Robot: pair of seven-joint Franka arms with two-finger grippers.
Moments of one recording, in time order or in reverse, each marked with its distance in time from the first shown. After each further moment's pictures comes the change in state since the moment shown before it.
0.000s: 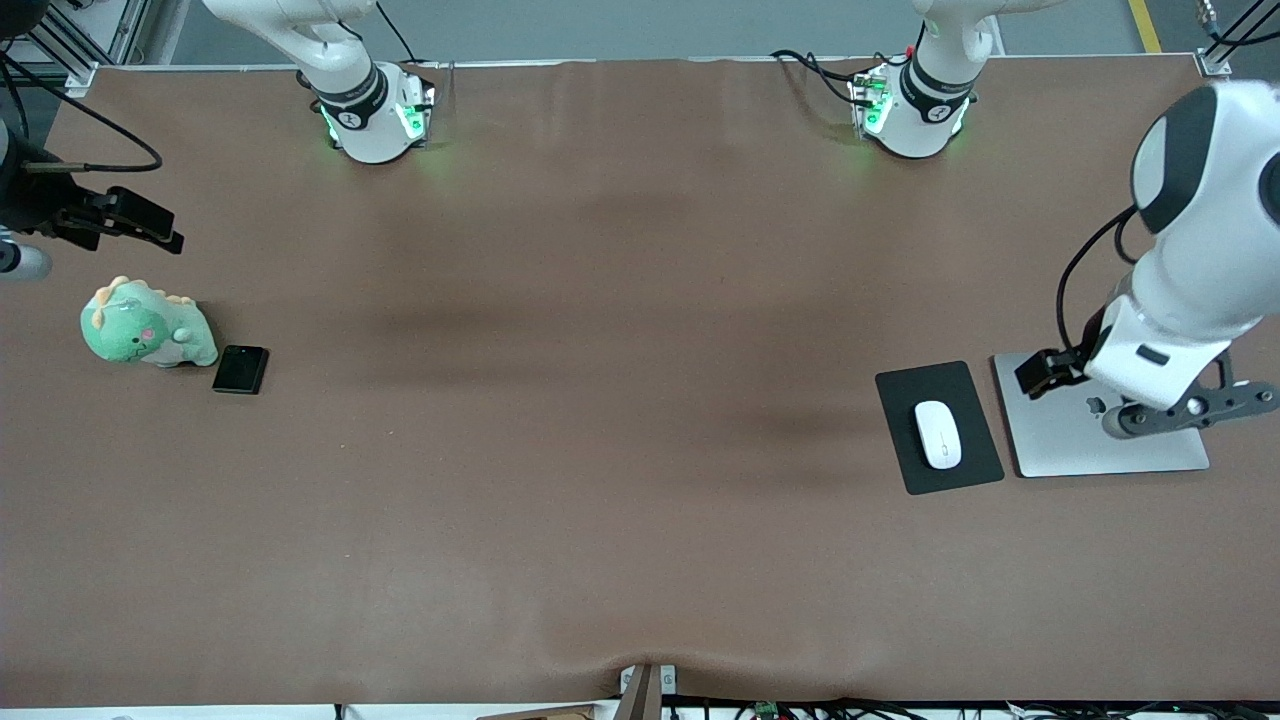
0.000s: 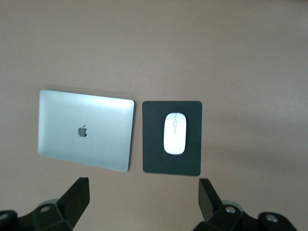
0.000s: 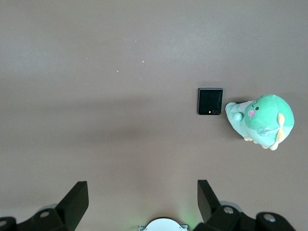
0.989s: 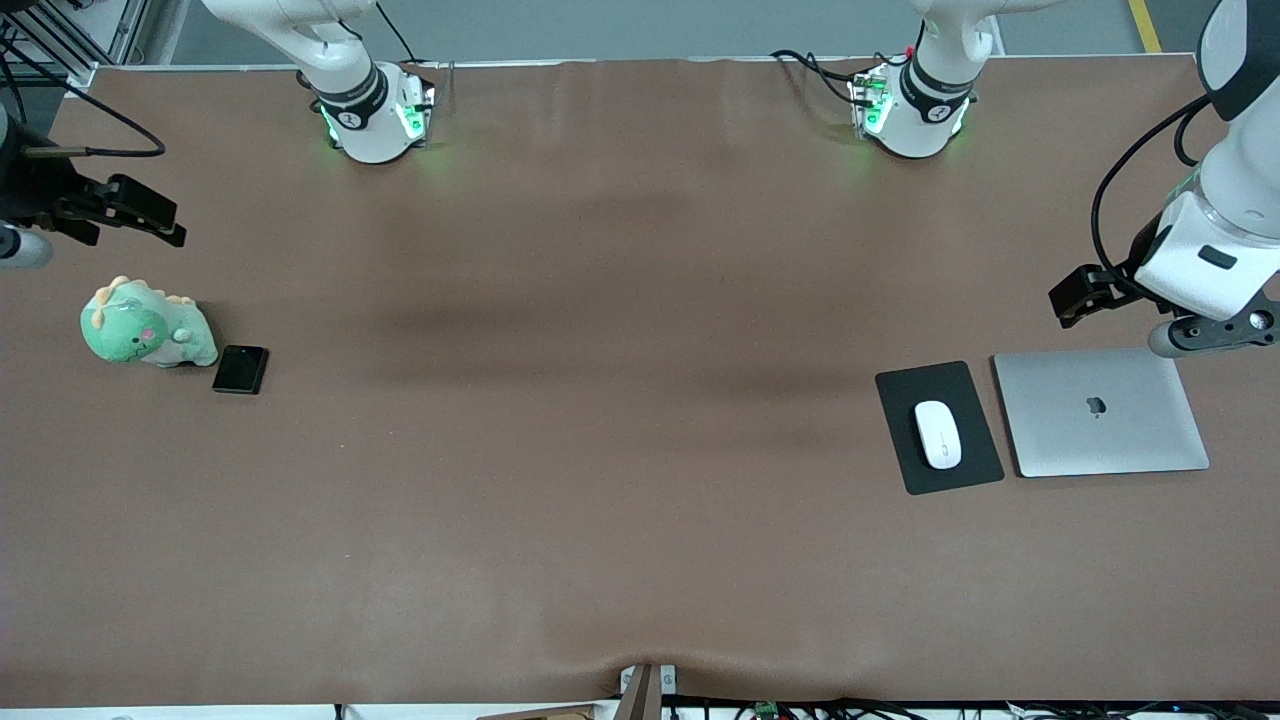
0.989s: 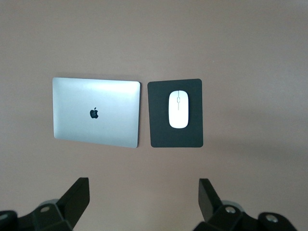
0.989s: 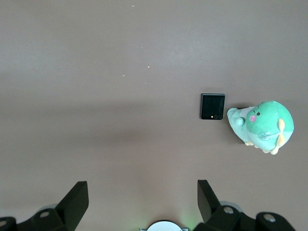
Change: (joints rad) left arm 0.002 -0.089 0.008 0.031 -0.050 -0.142 0.077; right arm -0.001 -0.001 0.003 0.029 0.007 -0.003 0.004
